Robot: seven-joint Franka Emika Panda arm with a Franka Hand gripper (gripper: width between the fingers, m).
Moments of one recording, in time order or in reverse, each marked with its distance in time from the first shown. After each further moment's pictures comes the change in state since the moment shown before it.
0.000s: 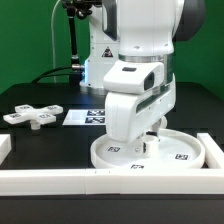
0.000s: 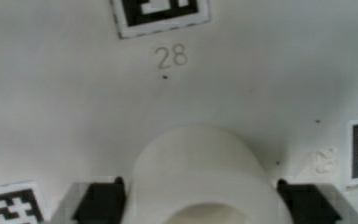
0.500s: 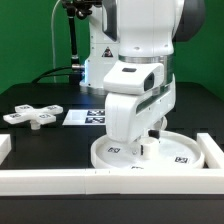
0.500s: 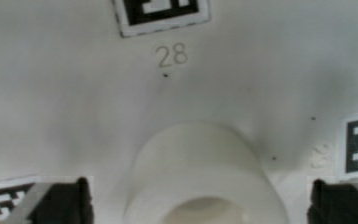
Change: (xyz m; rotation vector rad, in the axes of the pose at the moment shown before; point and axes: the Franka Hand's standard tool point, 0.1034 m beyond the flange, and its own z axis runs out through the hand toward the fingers) arm 0.000 -0.001 -0.001 0.000 -0.001 0.007
